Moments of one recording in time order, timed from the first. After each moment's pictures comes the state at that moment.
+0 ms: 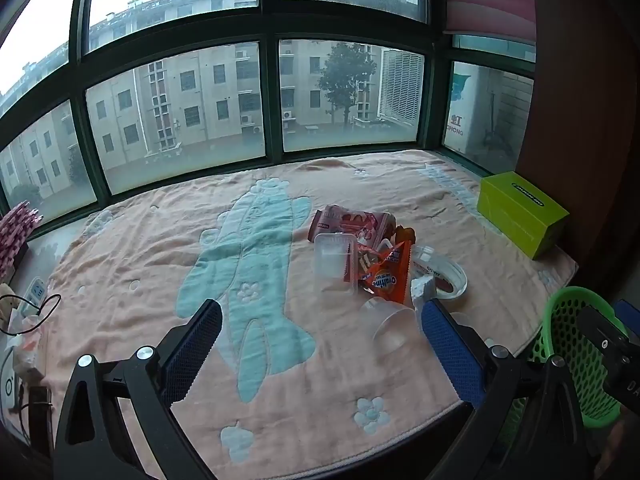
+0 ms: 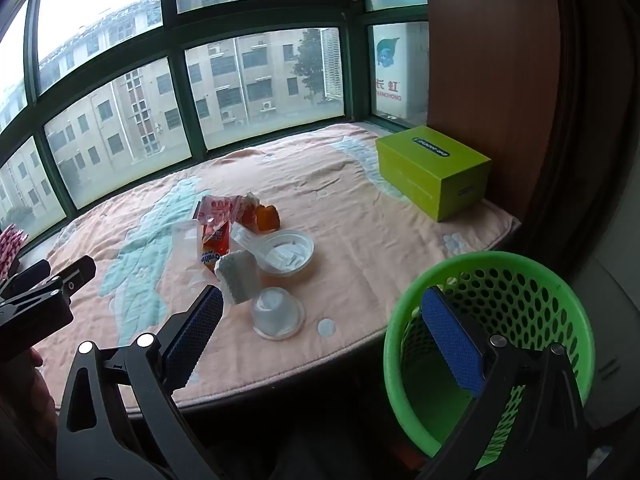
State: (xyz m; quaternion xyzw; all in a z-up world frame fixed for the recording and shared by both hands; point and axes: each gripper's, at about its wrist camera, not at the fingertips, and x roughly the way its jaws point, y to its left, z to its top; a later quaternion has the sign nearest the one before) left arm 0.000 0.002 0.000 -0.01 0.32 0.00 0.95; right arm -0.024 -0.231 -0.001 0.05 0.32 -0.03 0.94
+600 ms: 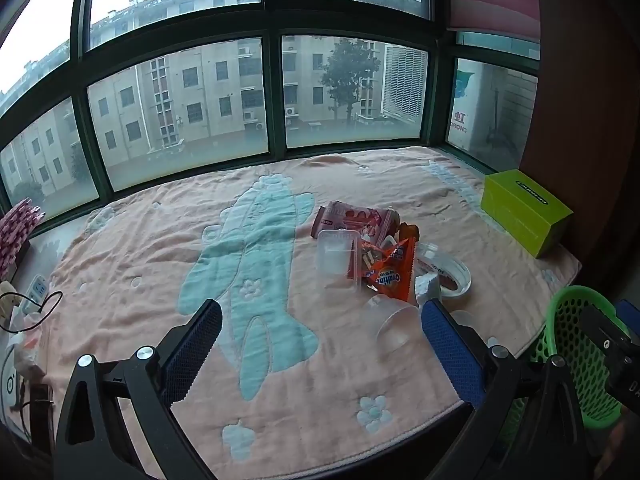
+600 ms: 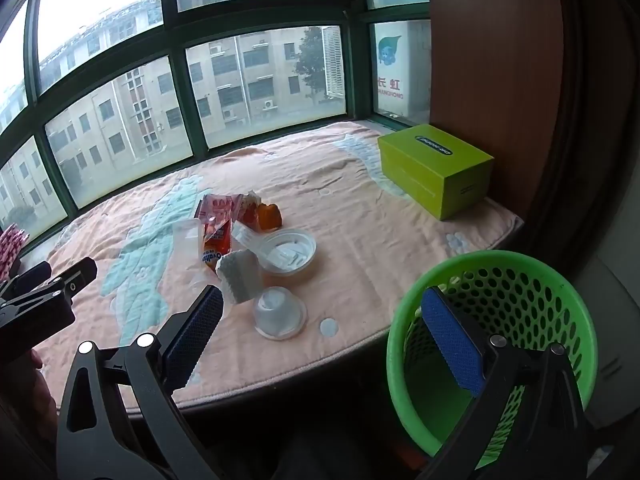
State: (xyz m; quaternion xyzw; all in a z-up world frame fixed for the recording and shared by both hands) left arm 0.002 0.002 -0.005 0.00 0.32 0.01 0.95; right arm -0.023 -0.231 -0.002 0.05 0.32 -0.03 0.94
